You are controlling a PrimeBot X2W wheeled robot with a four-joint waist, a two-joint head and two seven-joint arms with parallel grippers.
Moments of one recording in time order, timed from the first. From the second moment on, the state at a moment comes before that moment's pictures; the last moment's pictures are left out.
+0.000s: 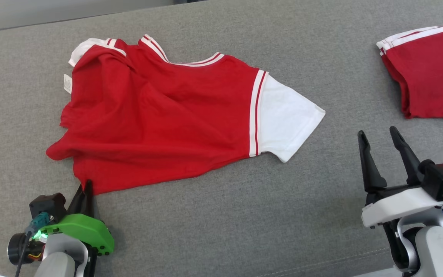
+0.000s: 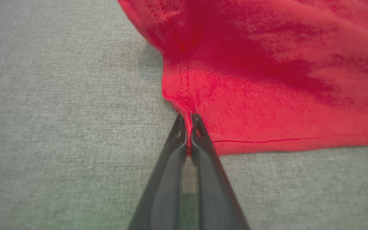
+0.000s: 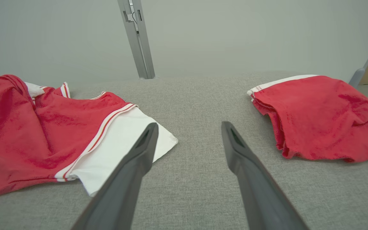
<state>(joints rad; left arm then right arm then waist) -0.23 0.21 -0.15 0.54 -0.40 0.00 -0.13 -0.08 -0.11 -0.01 -0.02 0.18 0.13 -0.11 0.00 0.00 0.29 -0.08</state>
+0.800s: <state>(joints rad) -0.33 0.17 -0.21 0.50 -0.39 -0.01 -0.22 -0.52 -0.20 0.18 0.69 0.36 0.13 -0.25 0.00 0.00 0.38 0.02</state>
